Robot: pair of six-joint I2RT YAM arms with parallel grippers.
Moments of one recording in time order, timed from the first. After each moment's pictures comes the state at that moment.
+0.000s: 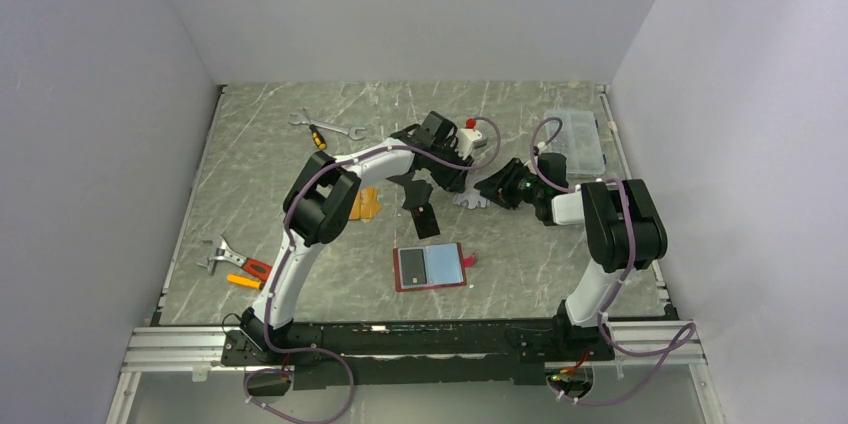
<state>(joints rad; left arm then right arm) -0.69 2.32 1.80 -0.35 0.45 0.13 0.08 1.76 0.63 0.54 -0.60 0.91</state>
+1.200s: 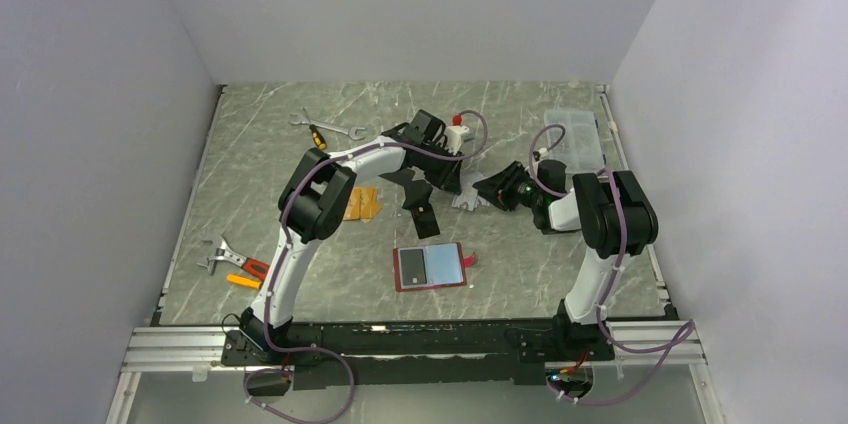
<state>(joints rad) -0.65 2.32 1.76 -0.34 0.58 -0.01 0.08 1.87 0.58 0.79 -0.64 1.03</state>
